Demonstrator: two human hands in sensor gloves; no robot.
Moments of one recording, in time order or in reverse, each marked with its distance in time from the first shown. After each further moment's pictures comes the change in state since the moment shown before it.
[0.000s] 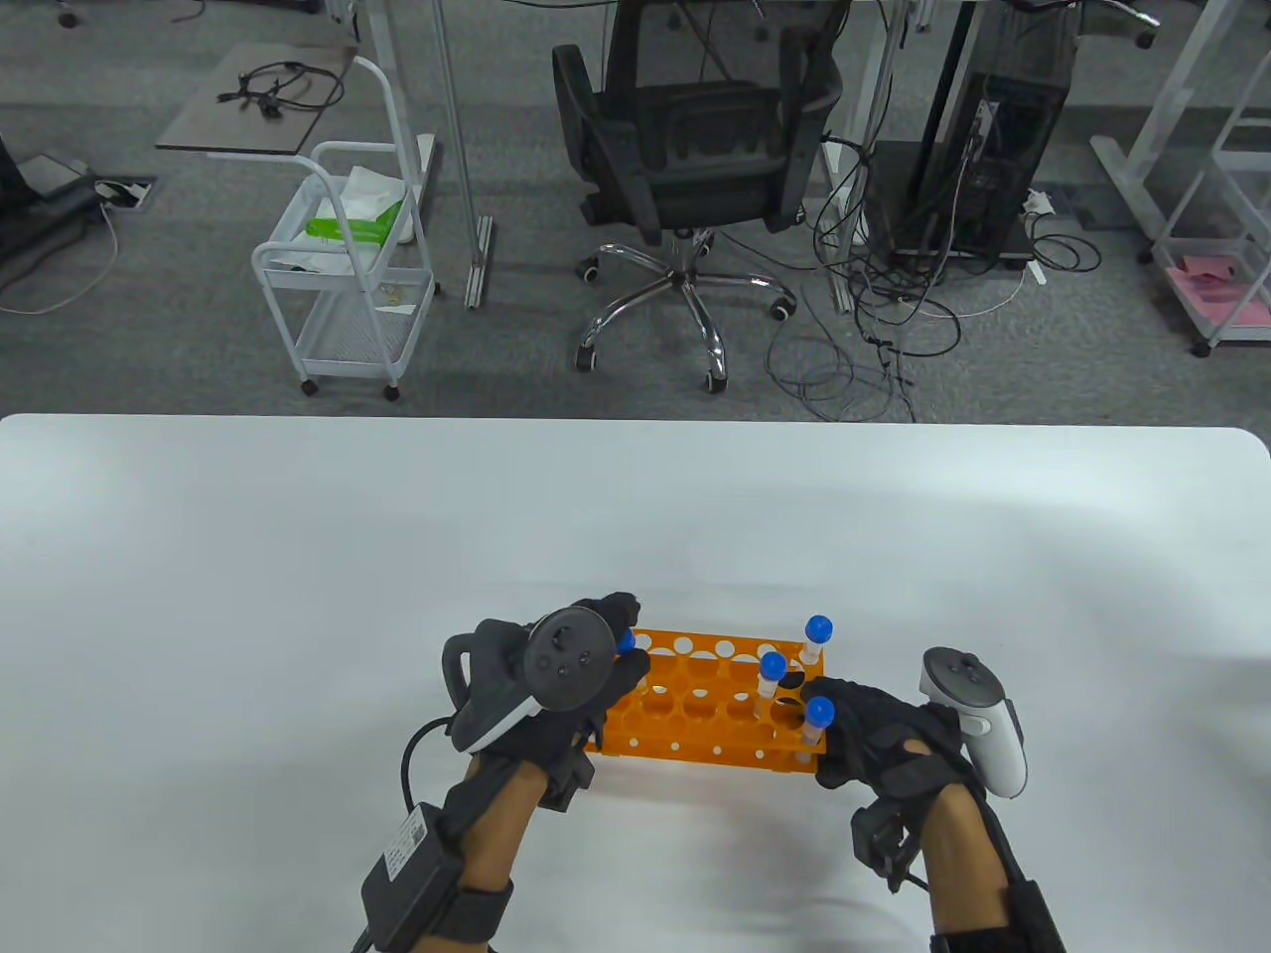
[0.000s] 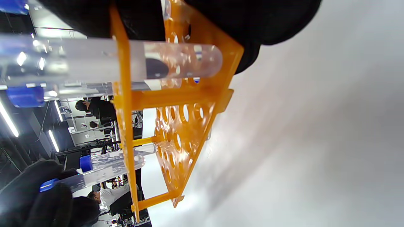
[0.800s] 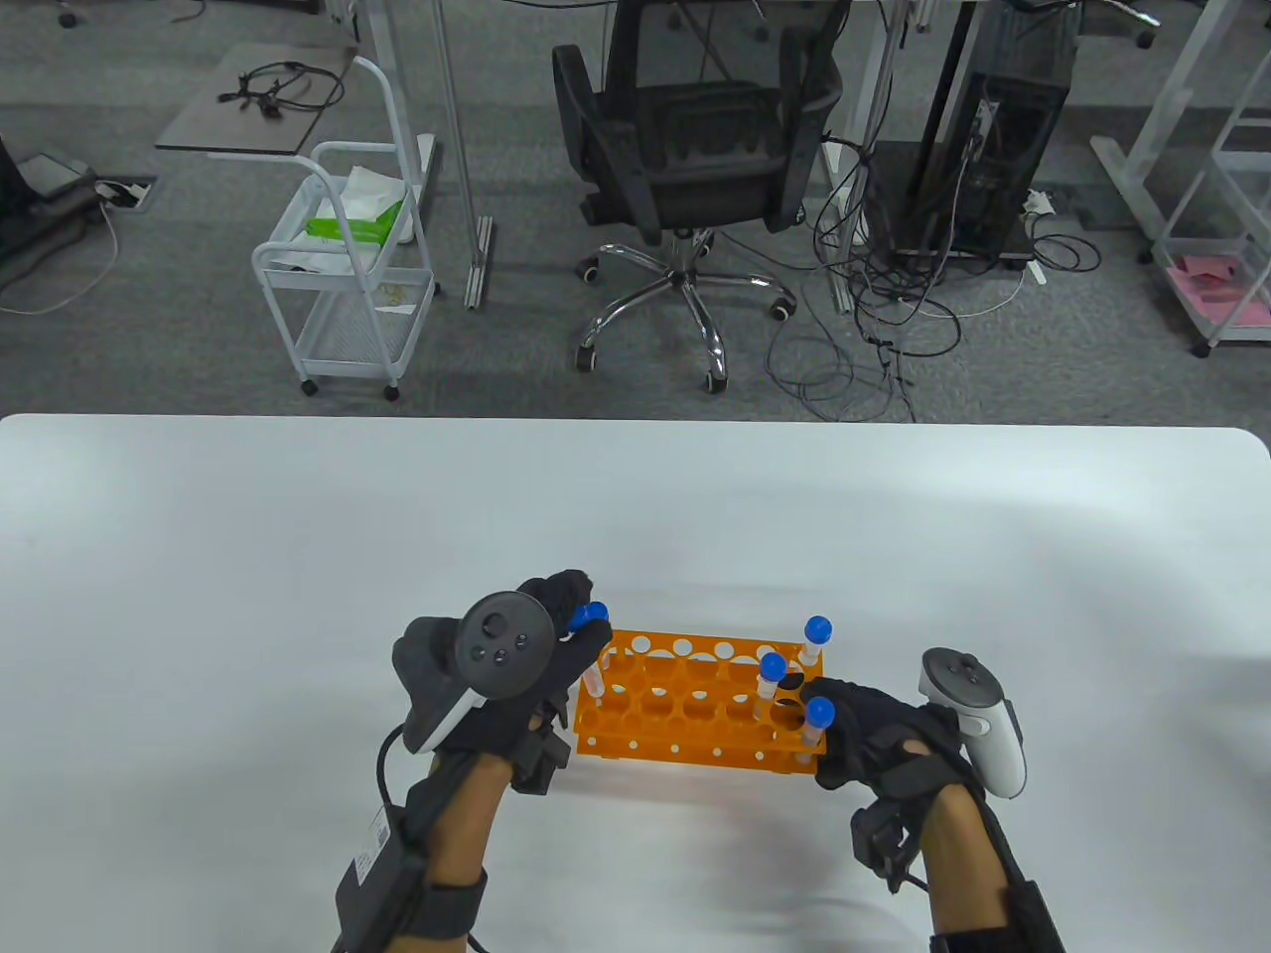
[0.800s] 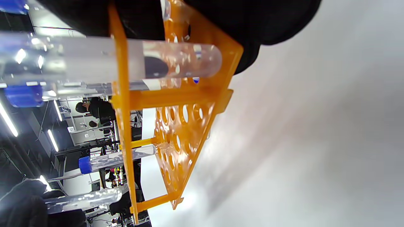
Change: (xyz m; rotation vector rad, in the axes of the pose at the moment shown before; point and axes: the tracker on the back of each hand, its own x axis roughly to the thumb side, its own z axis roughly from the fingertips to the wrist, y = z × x) left_hand -0.028 0.026 0.007 0.128 0.099 0.093; right_hand 0.000 0.001 0.001 0.004 0.001 0.000
